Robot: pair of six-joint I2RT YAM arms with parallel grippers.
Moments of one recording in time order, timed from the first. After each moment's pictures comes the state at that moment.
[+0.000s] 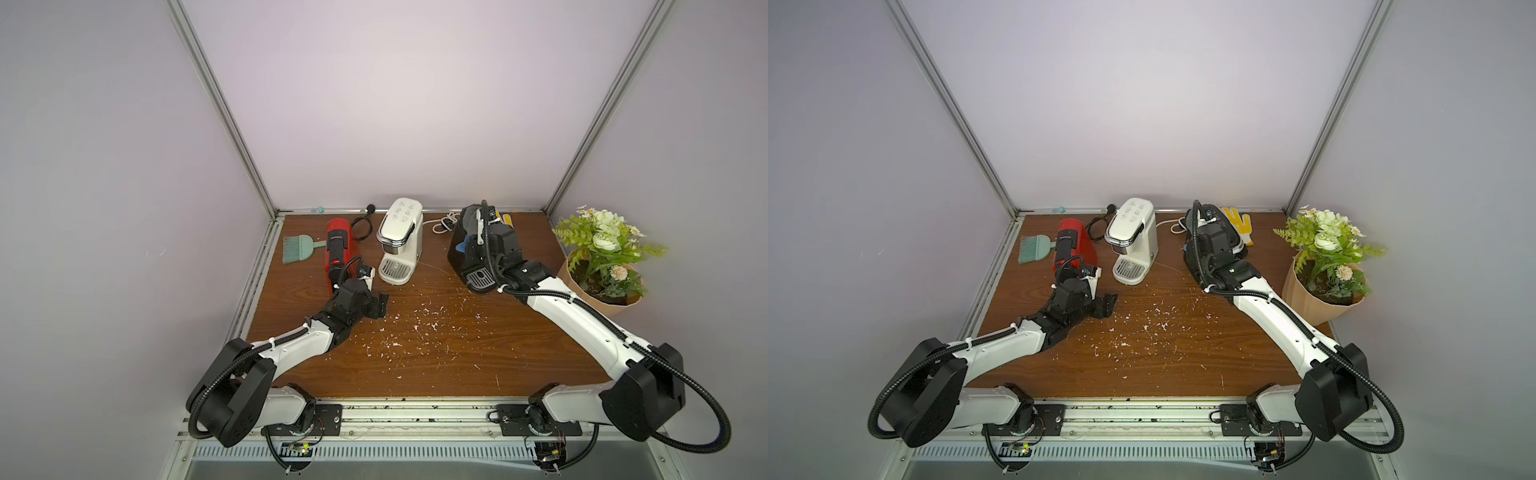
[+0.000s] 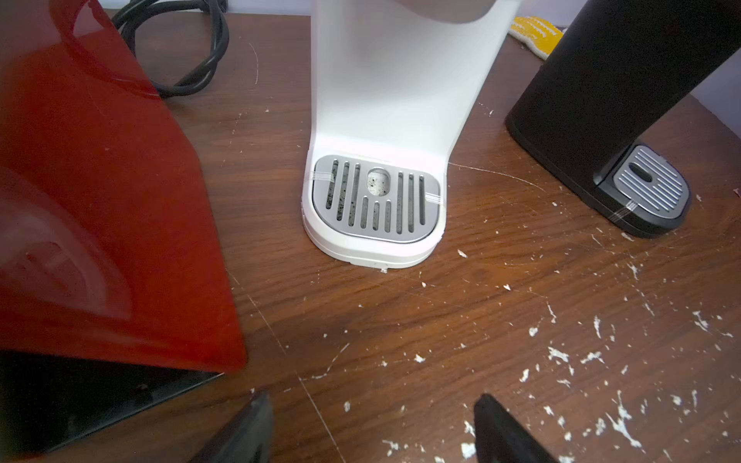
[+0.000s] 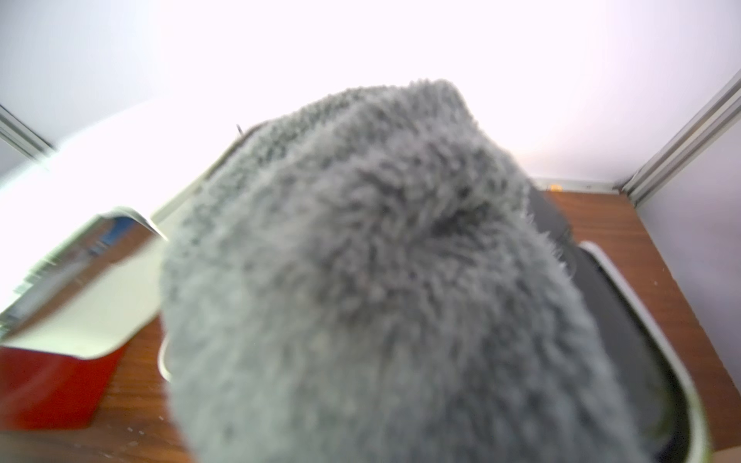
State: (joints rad) left arm -0.54 1.32 0.53 0.21 -0.07 -0.27; right arm 0.51 1.34 1.19 -0.30 0.33 0.23
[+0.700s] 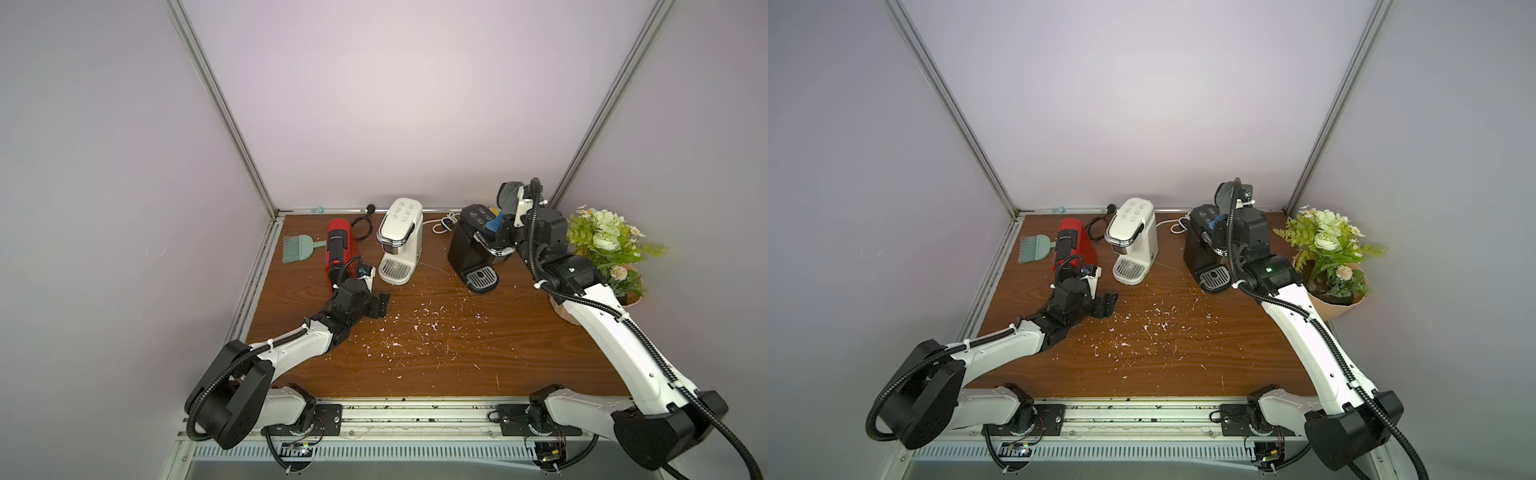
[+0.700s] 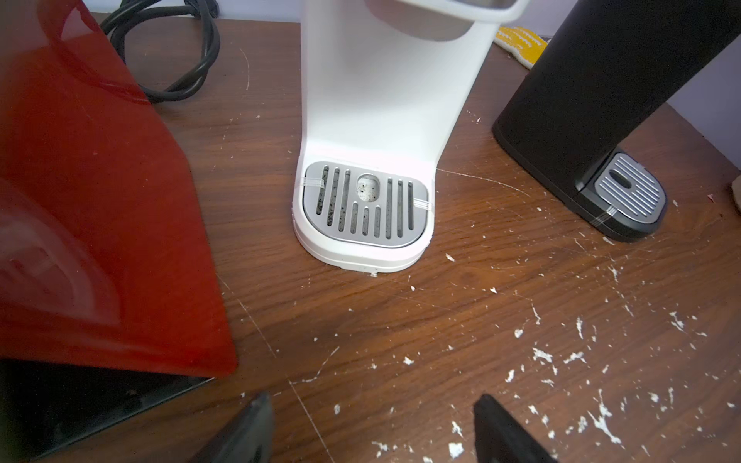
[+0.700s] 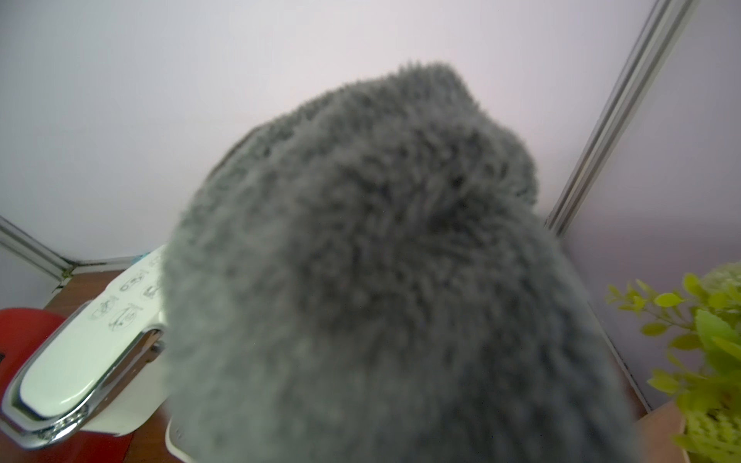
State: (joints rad) left arm -0.54 1.31 0.53 0.21 -0.05 -0.28; right arm 0.36 1.21 1.36 -0.46 0.33 0.24
